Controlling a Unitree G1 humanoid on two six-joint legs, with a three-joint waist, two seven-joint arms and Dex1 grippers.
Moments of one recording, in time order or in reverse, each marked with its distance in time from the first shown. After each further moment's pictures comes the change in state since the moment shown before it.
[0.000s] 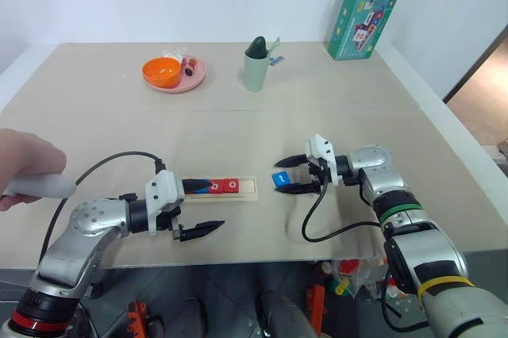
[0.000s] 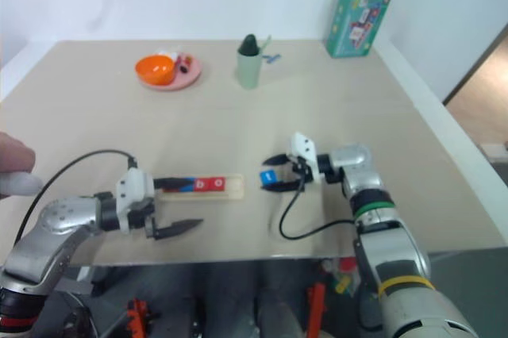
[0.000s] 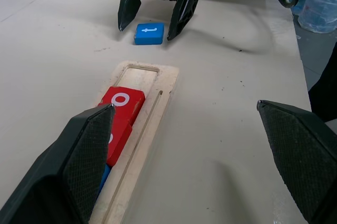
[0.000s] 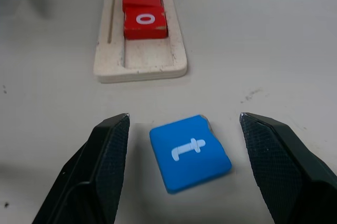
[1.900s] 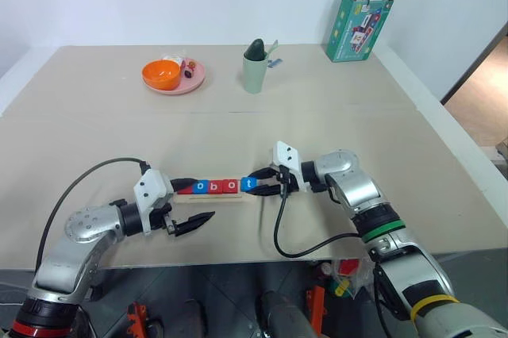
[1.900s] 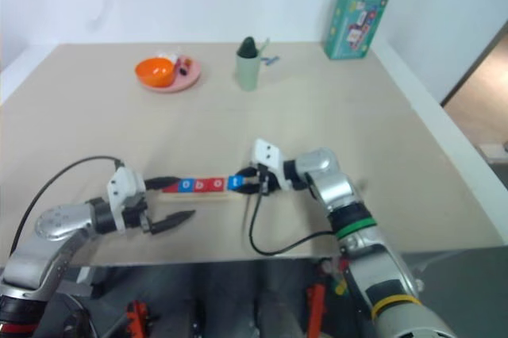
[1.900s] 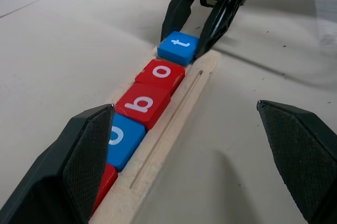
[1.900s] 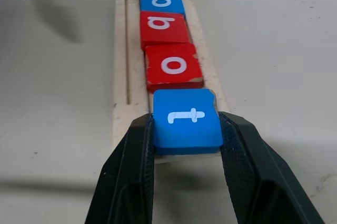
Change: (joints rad) left arm 0.057 -0.042 0.058 0.058 -0.007 0.000 0.087; right arm 0.143 0.093 0.125 -0.542 -0.046 0.447 -0.209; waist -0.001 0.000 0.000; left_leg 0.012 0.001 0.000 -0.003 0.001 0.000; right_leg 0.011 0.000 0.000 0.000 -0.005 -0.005
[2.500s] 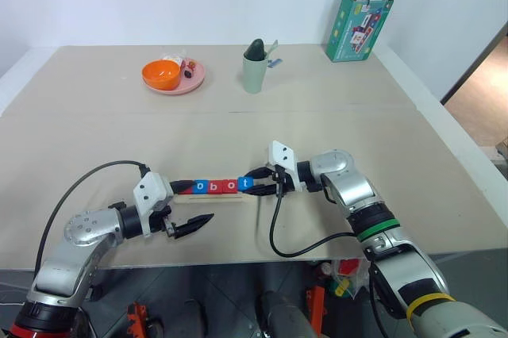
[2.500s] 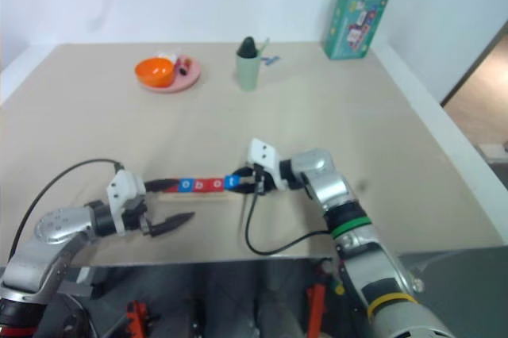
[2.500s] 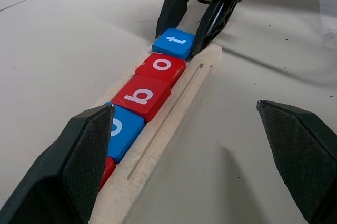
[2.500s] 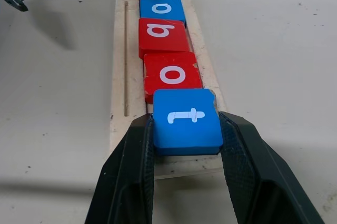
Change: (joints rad) left arm 0.014 0.000 -0.001 -0.002 0.012 -0.011 0.003; right arm -0.008 0.017 0.002 0.016 -0.003 -0.012 0.007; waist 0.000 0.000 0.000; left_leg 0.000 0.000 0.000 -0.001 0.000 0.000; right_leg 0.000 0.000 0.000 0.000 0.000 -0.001
